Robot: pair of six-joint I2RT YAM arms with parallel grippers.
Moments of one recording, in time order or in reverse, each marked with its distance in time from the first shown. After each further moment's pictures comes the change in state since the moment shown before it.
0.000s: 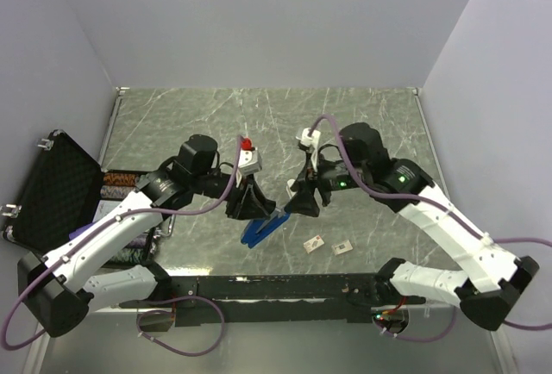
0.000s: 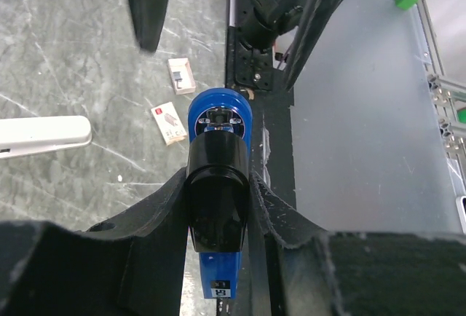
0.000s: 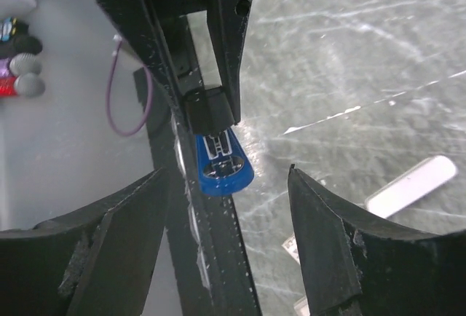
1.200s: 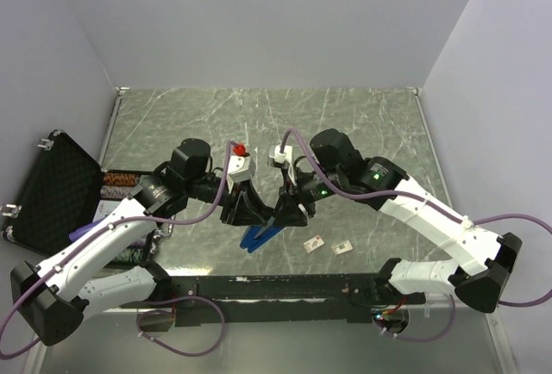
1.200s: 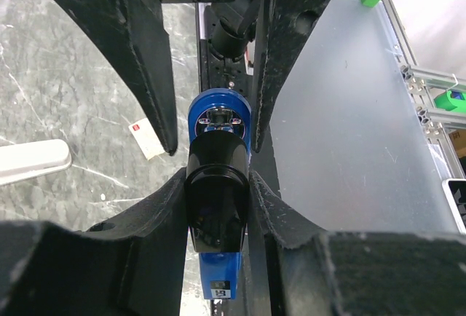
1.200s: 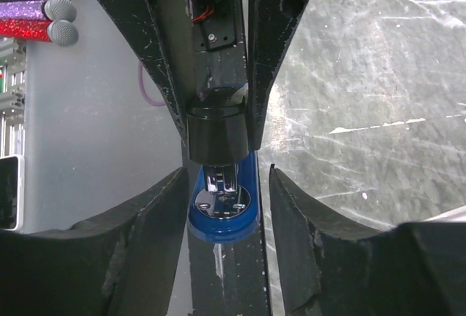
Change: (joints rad) left arm 0.000 -0.067 -0.044 0.043 0.102 0.008; right arm 0.141 0.131 0.034 -0.032 -0.059 -0.054
